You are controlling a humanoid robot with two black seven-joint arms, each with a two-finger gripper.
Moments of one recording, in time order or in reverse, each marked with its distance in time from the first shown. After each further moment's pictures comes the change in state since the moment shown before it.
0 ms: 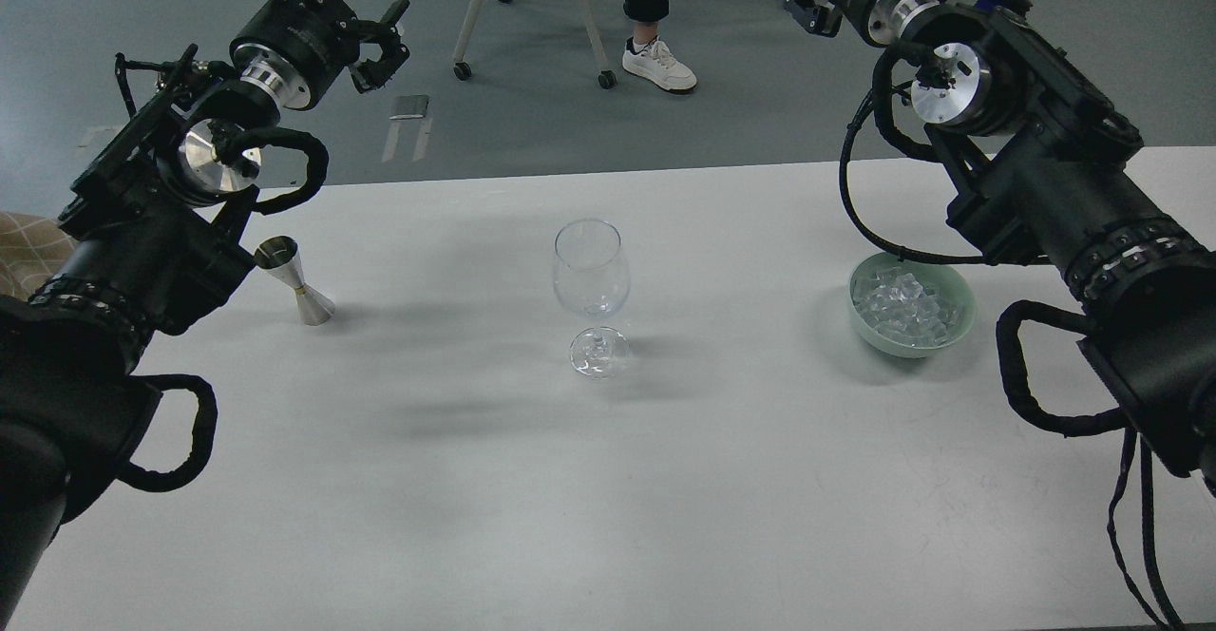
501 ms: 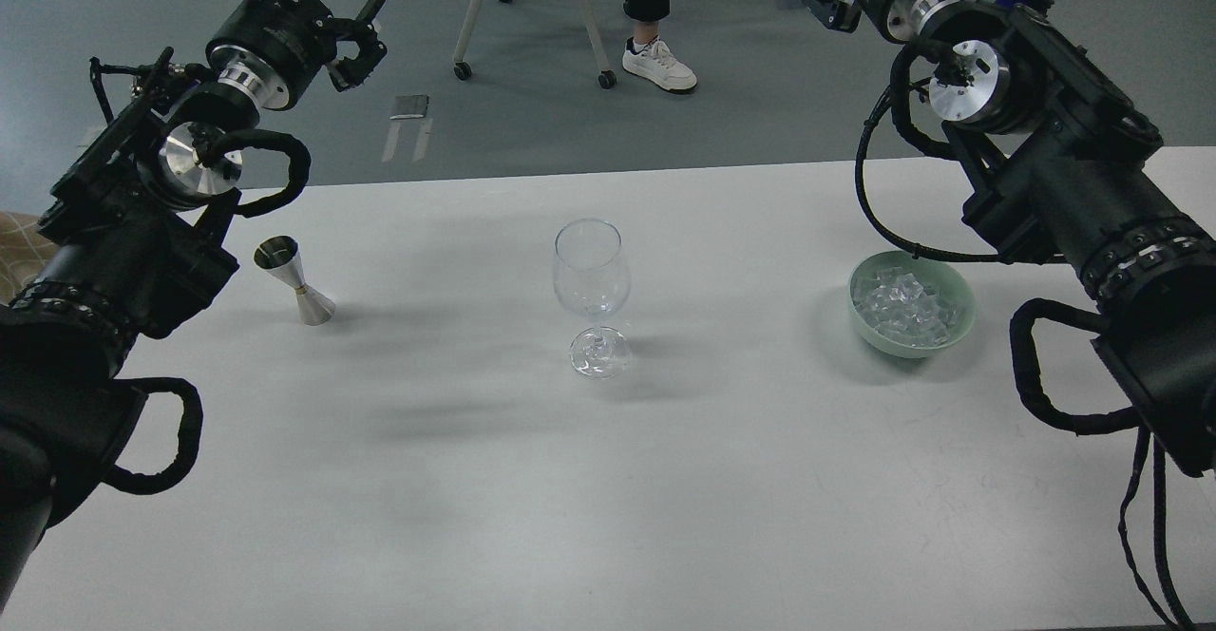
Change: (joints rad) left arm 0.014 0.035 -0.011 0.005 -0.014 0.000 -0.037; right arm -0.007 -0.019 0.002 0.002 0.001 0.000 0.004
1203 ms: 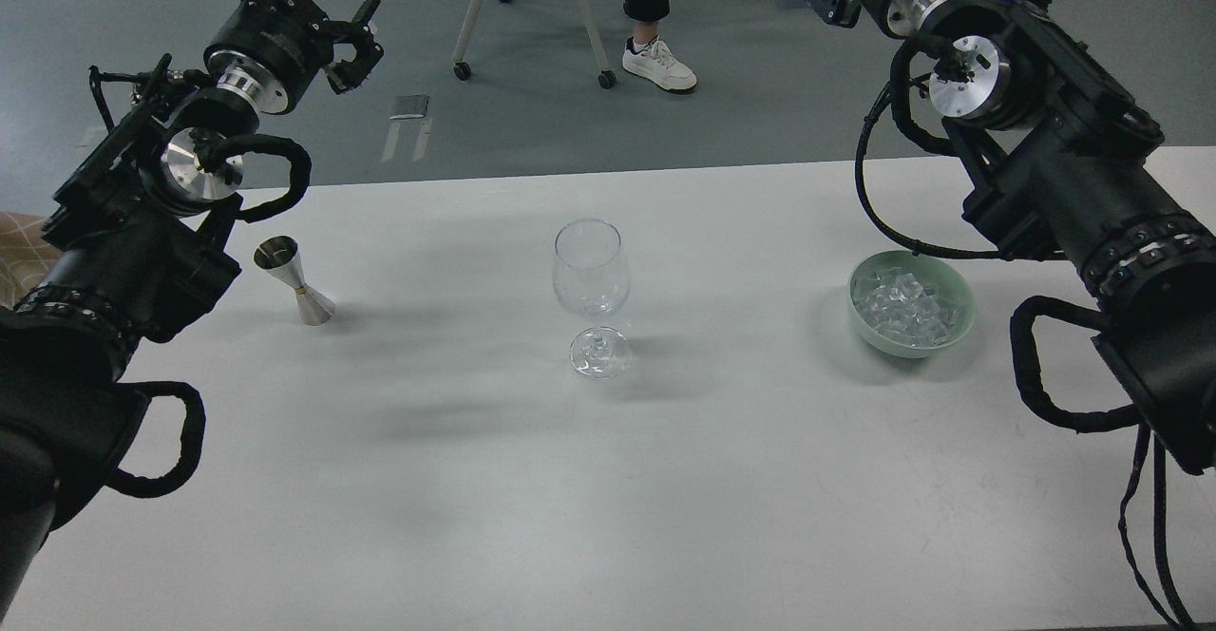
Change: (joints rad) left arm 0.008 -0.015 0.009 -0.003 -0.002 0.000 -0.003; right arm 0.005 0.000 0.000 0.005 -0.001 0.000 0.001
